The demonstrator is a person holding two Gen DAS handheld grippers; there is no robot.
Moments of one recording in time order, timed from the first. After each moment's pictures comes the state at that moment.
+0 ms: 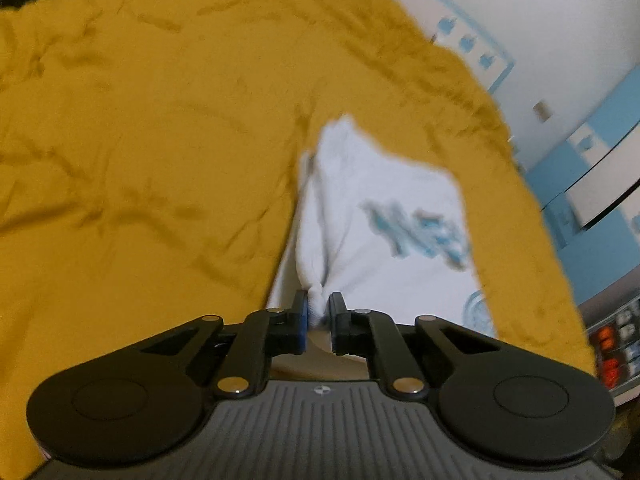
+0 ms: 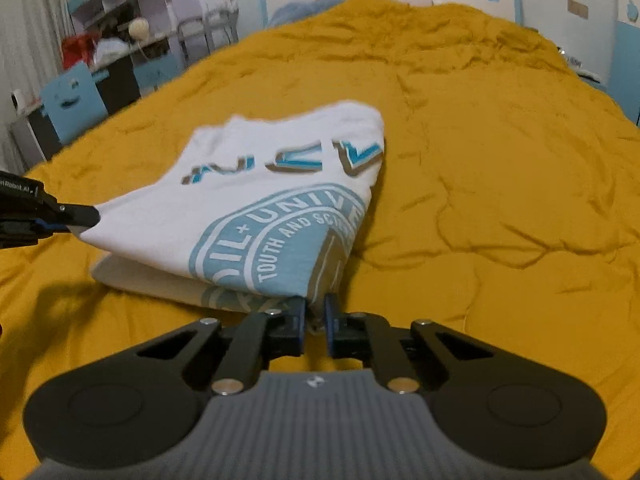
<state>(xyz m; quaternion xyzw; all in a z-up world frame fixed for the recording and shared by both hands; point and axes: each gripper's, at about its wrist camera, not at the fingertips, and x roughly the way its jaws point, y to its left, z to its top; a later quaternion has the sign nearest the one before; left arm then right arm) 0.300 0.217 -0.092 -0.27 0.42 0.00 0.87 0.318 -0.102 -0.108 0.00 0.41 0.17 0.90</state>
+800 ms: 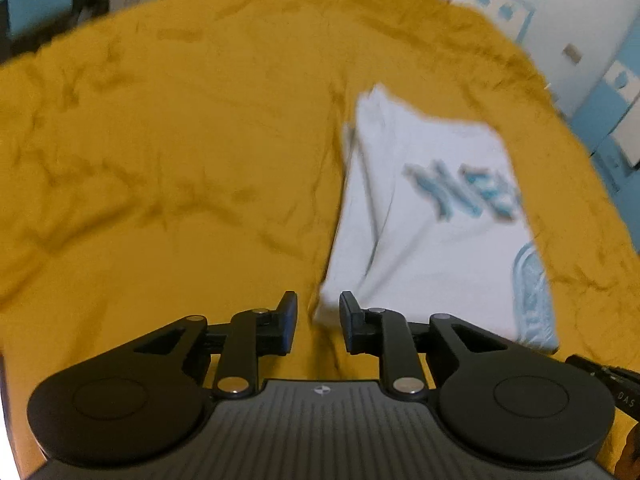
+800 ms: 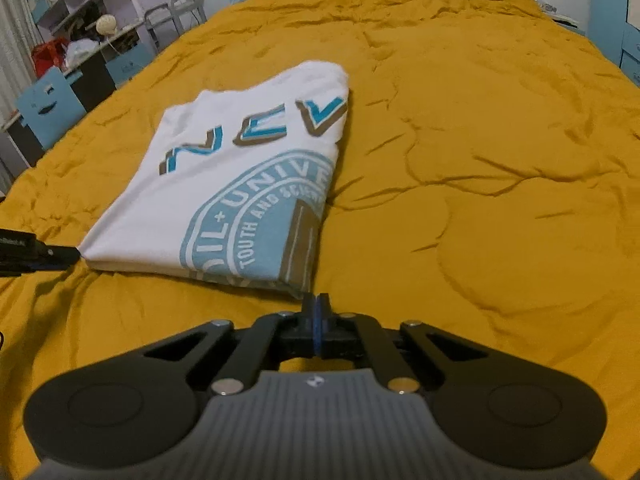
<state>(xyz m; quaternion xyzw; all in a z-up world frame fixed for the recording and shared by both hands) 0.278 0.213 -0.074 -0.16 0.44 0.03 0.88 0.311 -0.133 -0.113 0.05 0.45 0.15 0.88</state>
